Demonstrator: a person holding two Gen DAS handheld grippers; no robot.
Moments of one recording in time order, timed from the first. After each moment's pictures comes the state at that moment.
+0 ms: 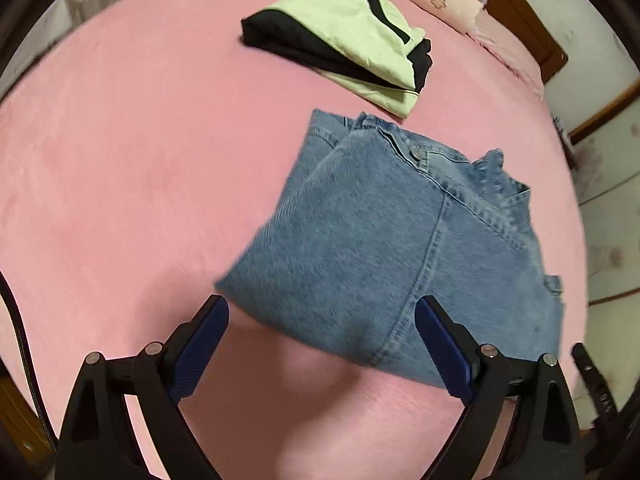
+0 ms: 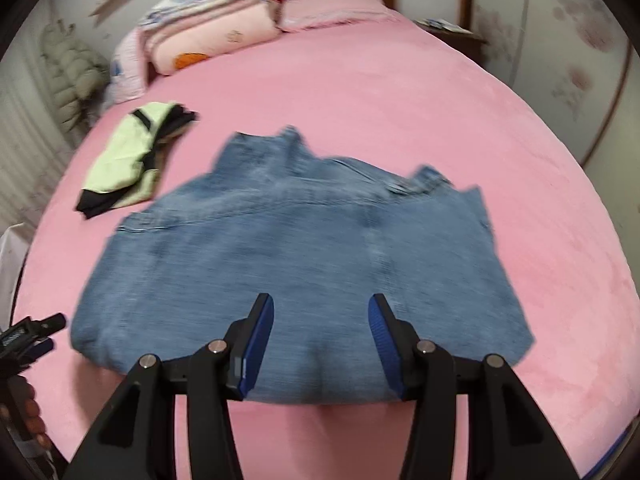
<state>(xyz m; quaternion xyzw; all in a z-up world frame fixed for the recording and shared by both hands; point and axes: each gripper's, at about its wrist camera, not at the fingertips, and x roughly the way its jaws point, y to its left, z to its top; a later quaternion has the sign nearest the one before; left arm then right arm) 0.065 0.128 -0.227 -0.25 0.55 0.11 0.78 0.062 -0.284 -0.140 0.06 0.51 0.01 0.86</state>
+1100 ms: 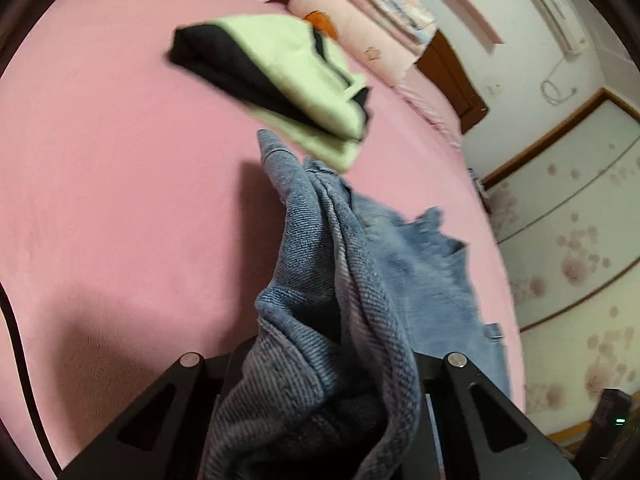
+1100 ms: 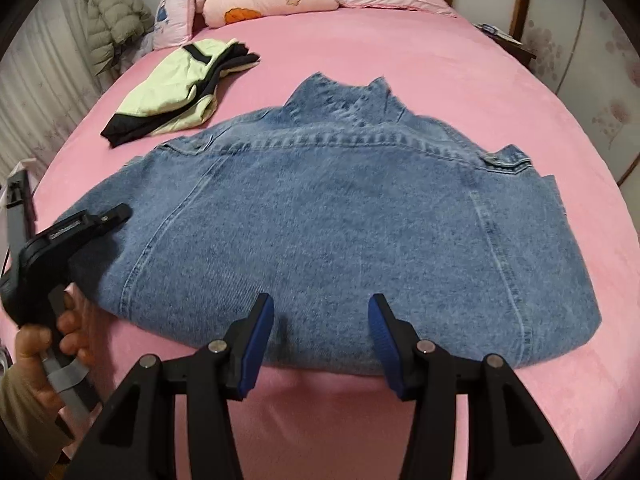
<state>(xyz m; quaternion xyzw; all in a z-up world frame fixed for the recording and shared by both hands) 0.126 0.145 -0.282 -0.33 0.41 -0.03 0.85 0.042 -0.207 -0.185 0.01 0.53 0.04 0.84</state>
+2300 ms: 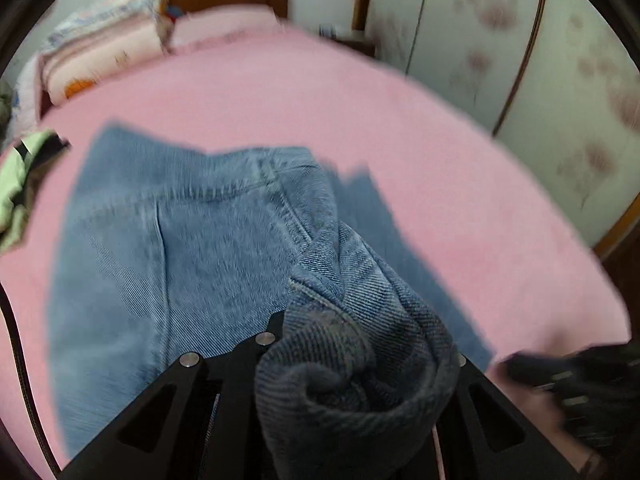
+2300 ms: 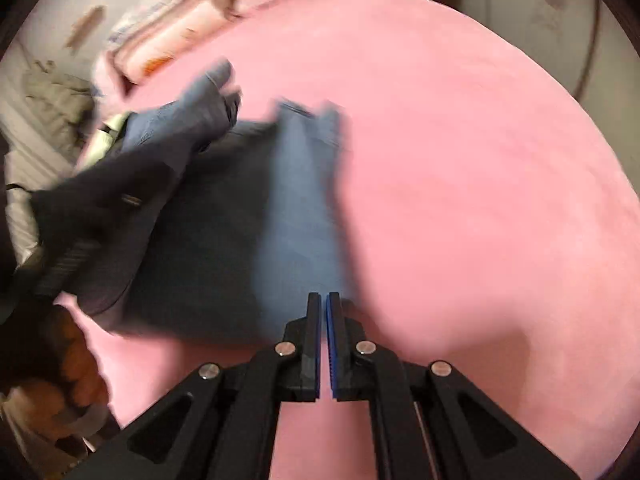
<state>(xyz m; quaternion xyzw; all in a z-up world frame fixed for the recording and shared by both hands) 0.141 -0.336 -0.279 0.05 0.48 -0.18 0.86 -0.015 -0.514 -0.213 0.15 0.57 0.00 0.81</state>
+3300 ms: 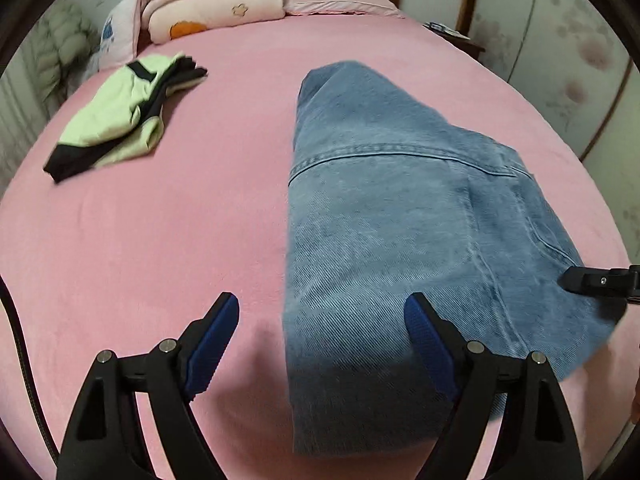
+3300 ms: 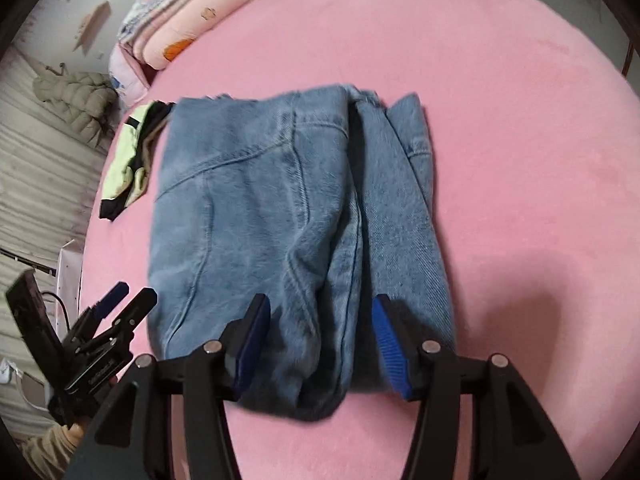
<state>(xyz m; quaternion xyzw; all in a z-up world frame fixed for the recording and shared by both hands) 0.122 -0.156 -0.246 0.00 0.51 -0.02 0.86 0.075 -0.456 -0.224 0.22 0.60 0.09 0.76</state>
